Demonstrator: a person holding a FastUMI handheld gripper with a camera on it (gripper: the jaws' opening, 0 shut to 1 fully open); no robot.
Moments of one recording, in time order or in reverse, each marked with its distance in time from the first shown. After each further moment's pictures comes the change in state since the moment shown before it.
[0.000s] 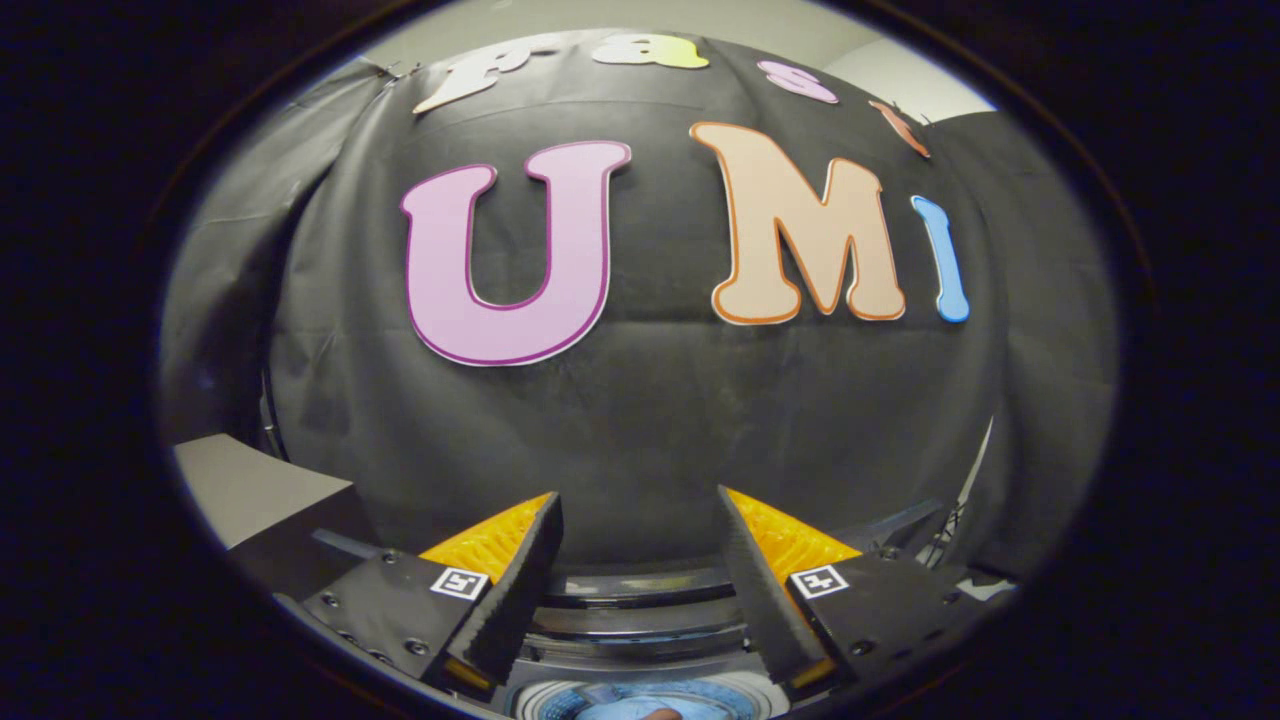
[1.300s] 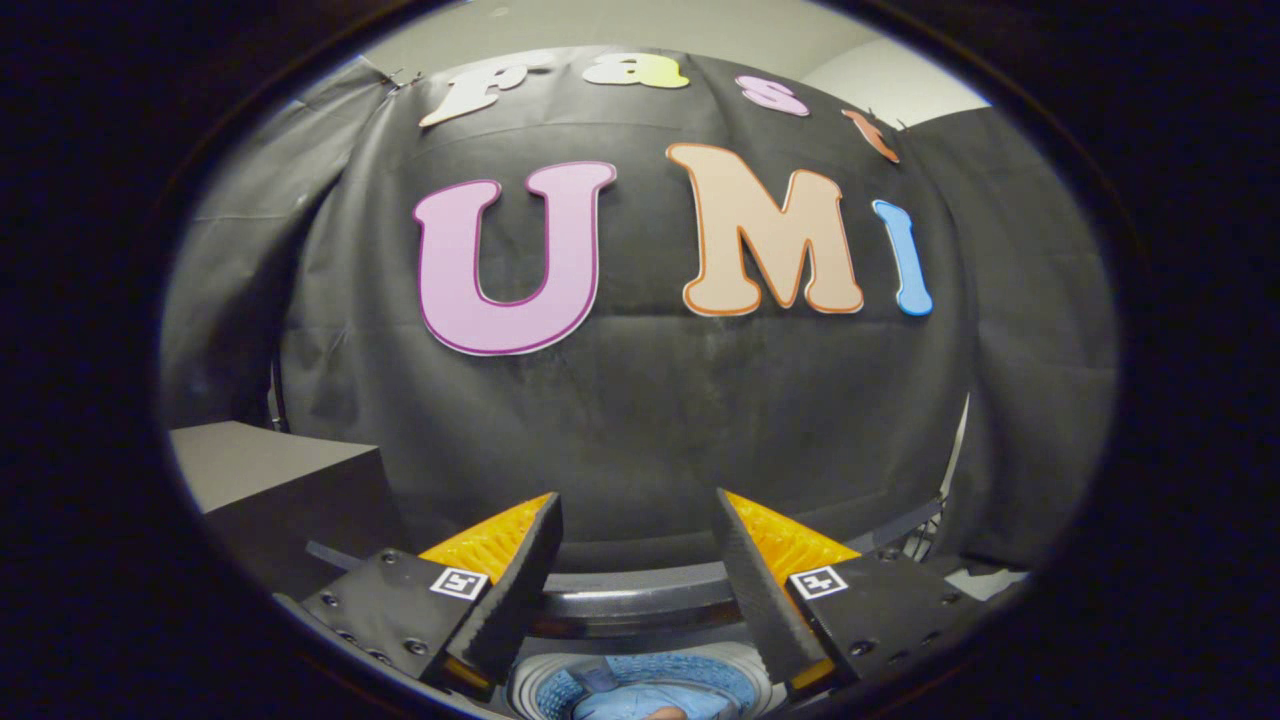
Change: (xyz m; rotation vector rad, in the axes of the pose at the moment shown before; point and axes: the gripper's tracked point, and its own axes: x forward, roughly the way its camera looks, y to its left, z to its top) arm -0.055 -0.016 -0.042 0.042 -0.002 -0.053
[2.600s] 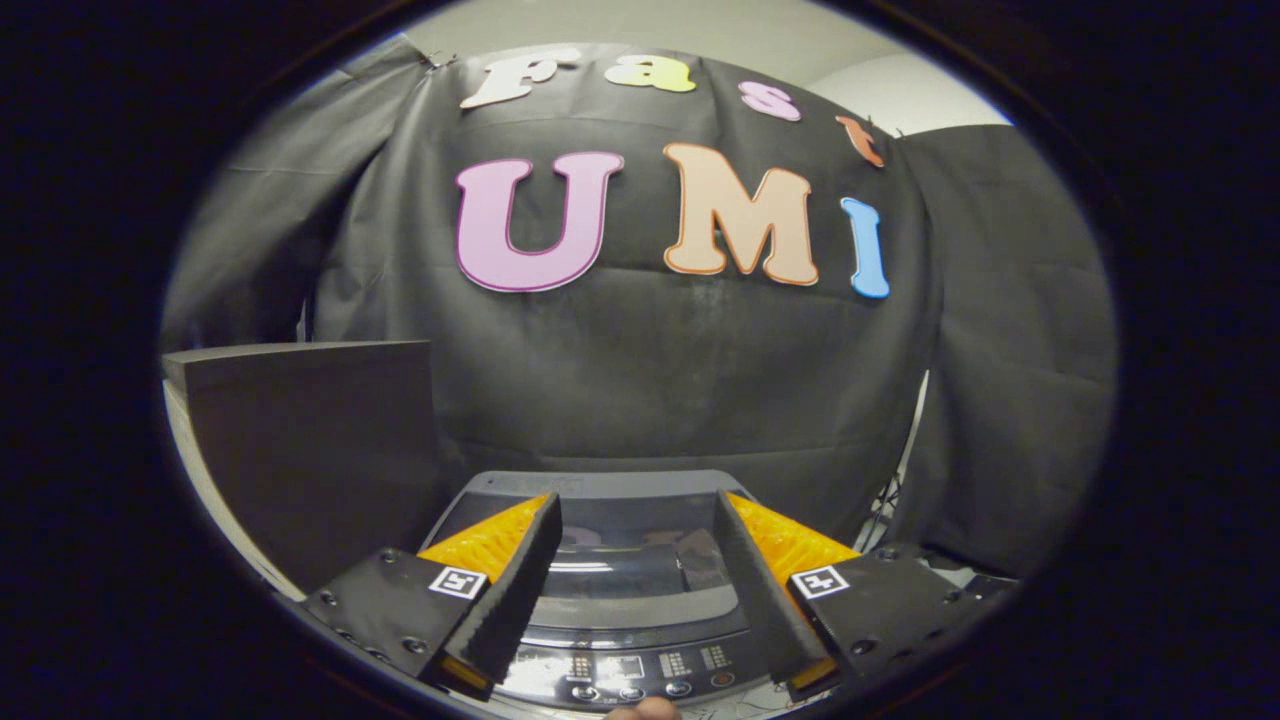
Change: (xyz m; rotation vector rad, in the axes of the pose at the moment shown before) arm -0.135 -0.019 -0.057 -0.102 0.017 -0.033
